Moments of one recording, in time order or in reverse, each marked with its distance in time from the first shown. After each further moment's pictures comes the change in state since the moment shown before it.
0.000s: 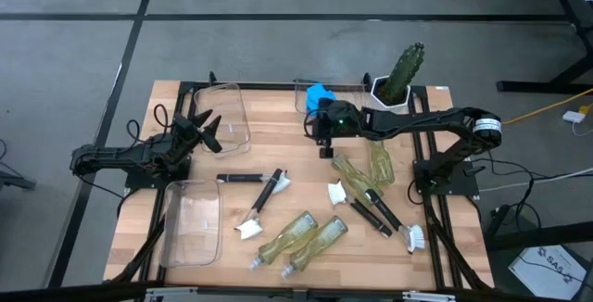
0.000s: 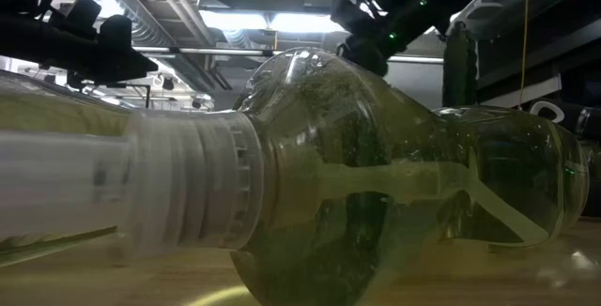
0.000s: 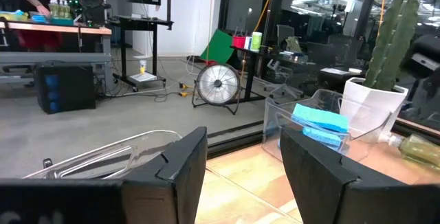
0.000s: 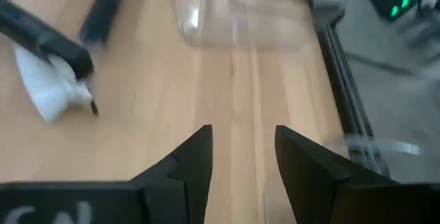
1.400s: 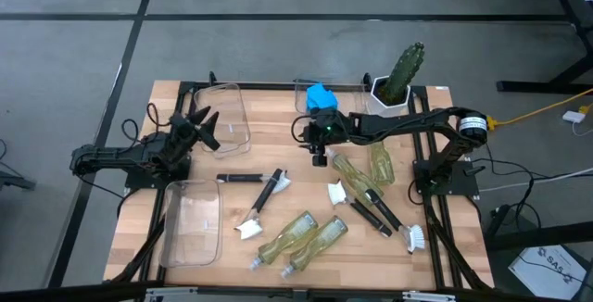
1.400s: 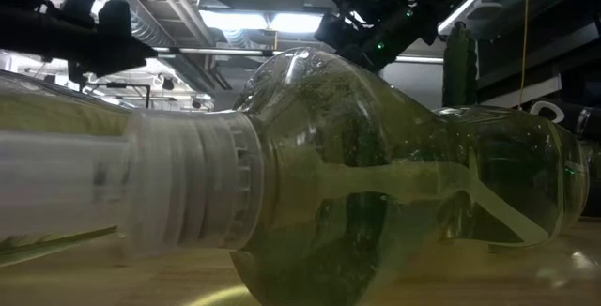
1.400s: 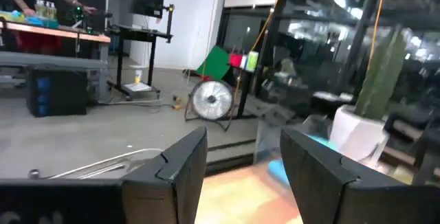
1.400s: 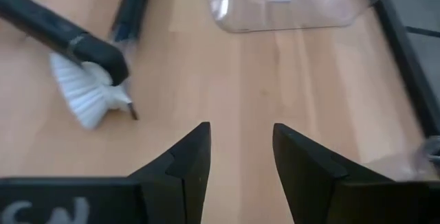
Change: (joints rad) left arm 0.000 0.000 0.000 0.131 -0.002 0.009; right arm 0.040 0.117 0.059 -0.046 -0.066 0.149
